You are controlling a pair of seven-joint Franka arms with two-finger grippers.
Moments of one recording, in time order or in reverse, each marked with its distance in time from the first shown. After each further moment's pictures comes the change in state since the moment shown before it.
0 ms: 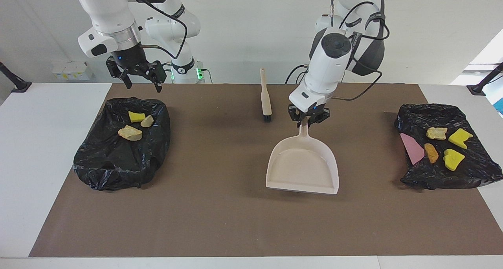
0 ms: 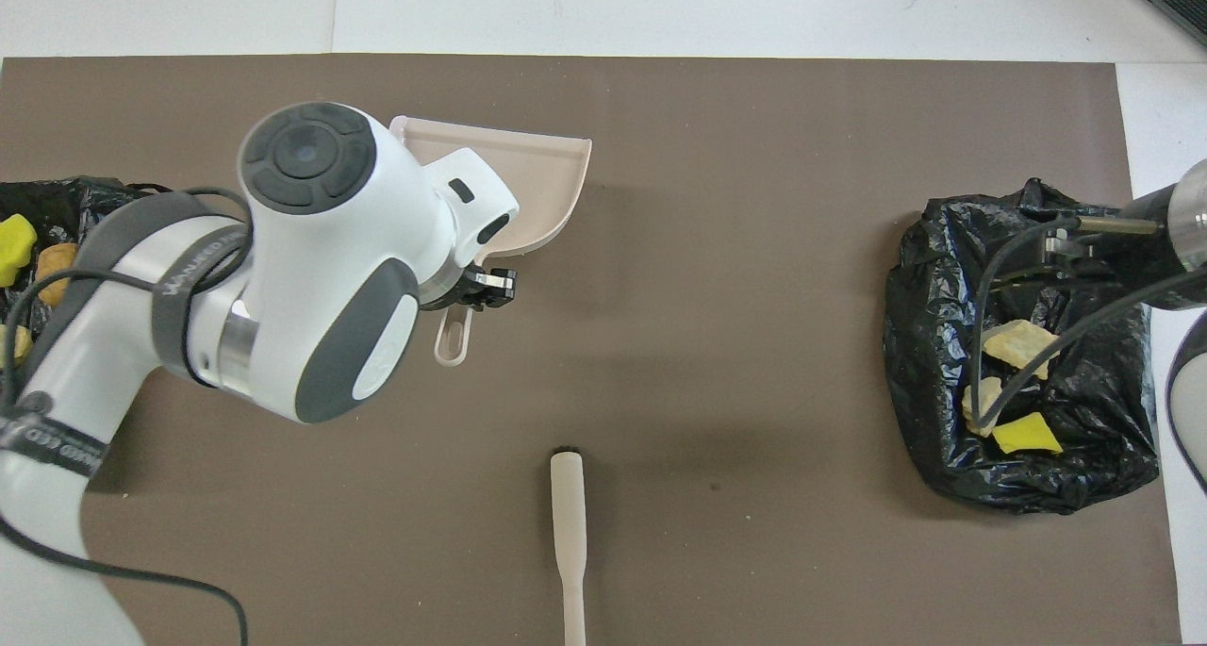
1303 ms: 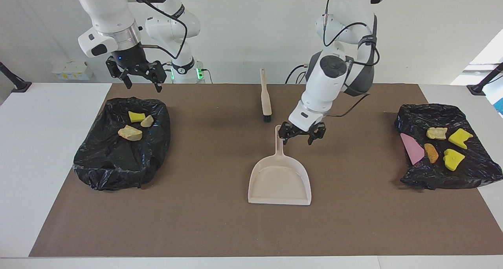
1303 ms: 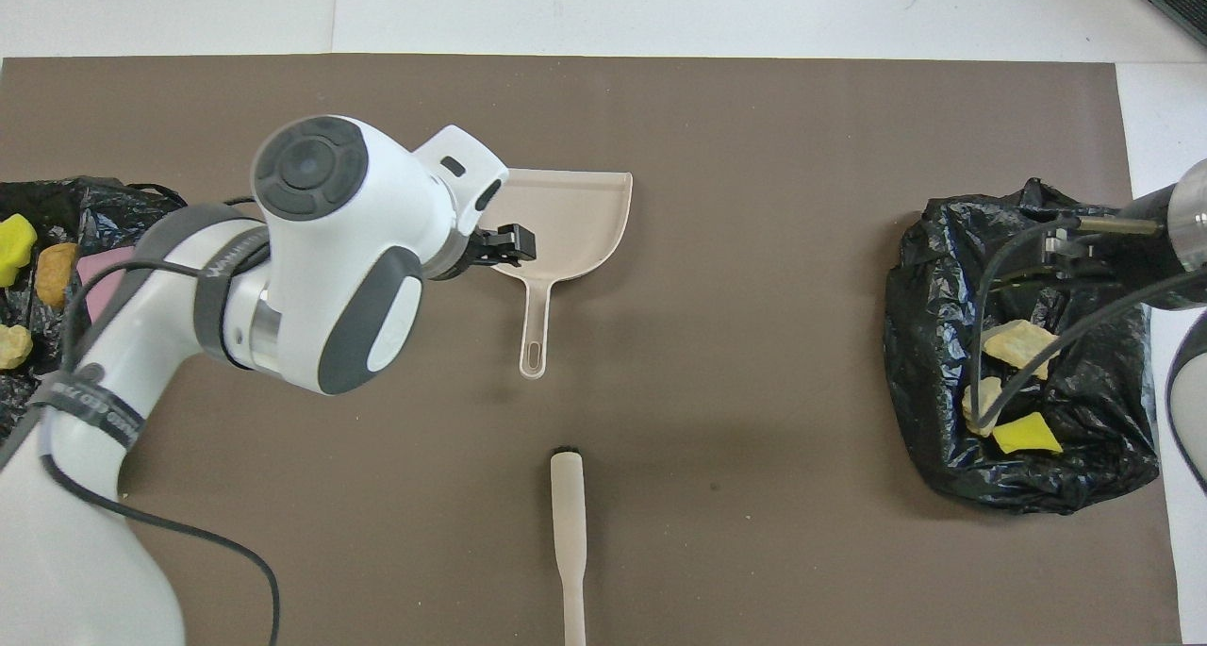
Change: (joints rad) left arm 0.055 0.020 0.031 -0.019 -0.054 0.156 -0.064; right arm 0.000 0.000 0.000 0.000 0.000 0.000 0.000
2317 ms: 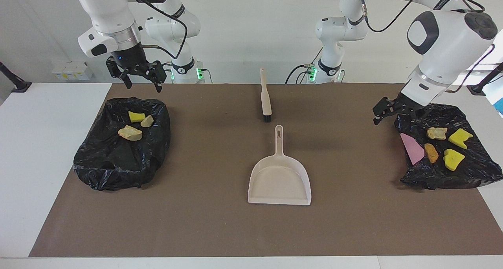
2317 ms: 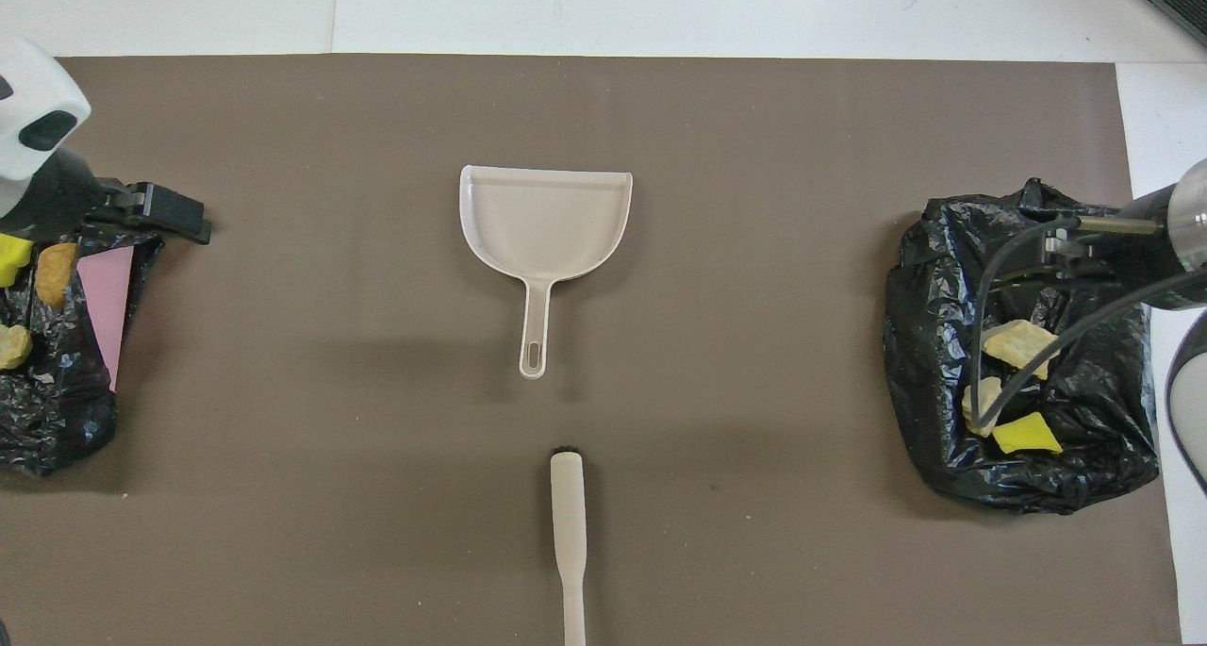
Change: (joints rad) left arm 0.387 -0.150 0.014 0.109 0.023 -0.370 0.511; right arm 0.000 0.000 0.000 0.000 0.000 0.000 0.000
